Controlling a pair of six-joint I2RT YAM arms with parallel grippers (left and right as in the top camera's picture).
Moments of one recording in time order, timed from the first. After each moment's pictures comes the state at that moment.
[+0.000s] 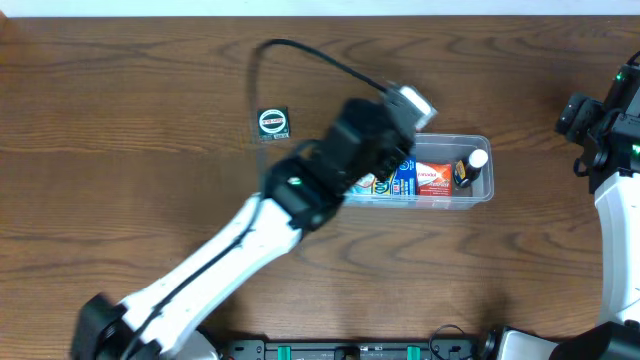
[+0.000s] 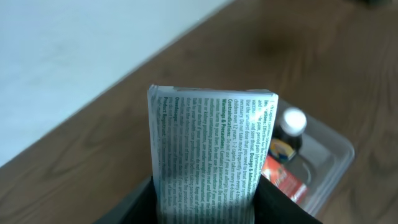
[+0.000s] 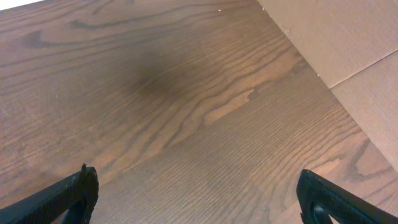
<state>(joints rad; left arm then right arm) -0.81 1.54 1.28 -0.25 -0.03 0.12 -0.29 1.42 1.22 -0.56 0.33 0.09</state>
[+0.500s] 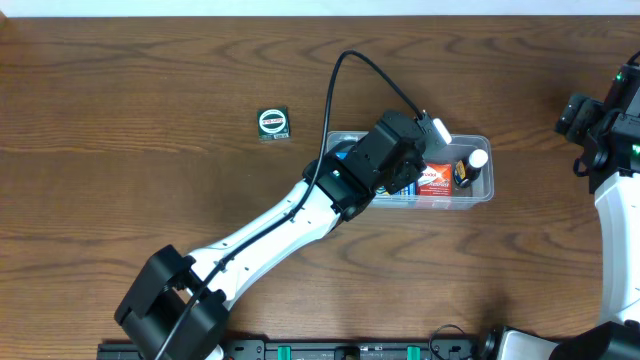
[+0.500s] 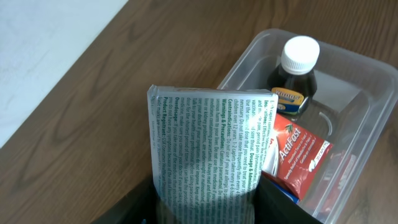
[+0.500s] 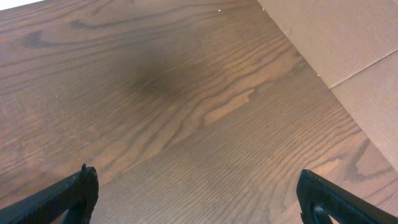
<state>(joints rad) -0.83 1.72 1.28 -0.23 -0.04 0.28 -0.29 1.42 1.22 -0.56 0.33 0.09</state>
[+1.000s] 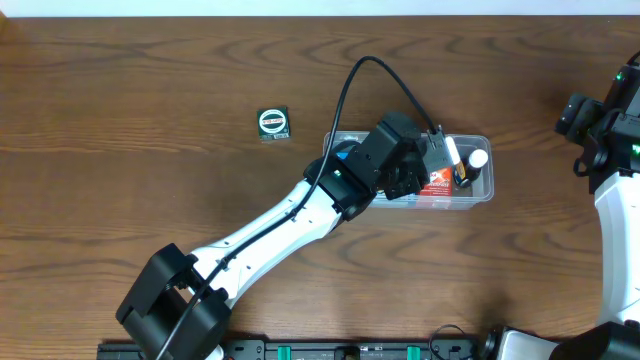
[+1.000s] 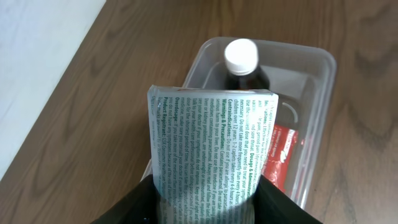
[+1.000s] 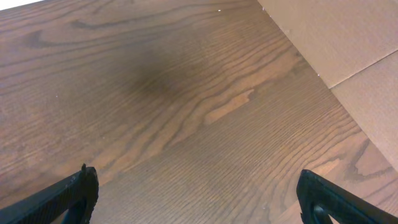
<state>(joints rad) -0.83 1.72 1.28 -0.23 0.13 0.48 -0.29 1.42 1.22 -0.56 0.33 0.09</state>
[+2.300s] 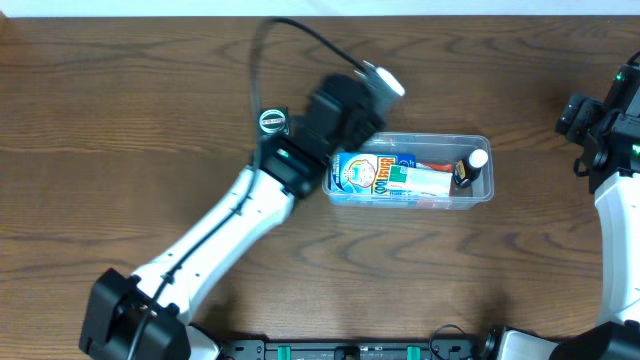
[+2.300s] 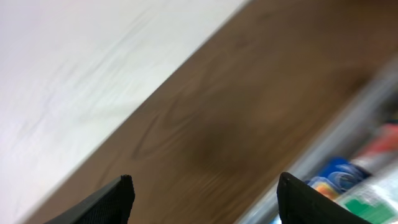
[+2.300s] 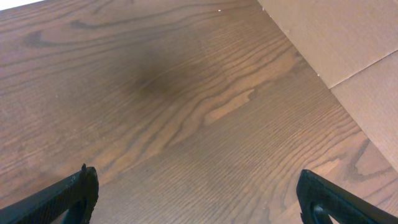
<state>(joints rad) -0.63 1.59 1.28 -0.23 -0.15 0.30 -0.29 1.42 1.22 -0.56 0.33 0.09</state>
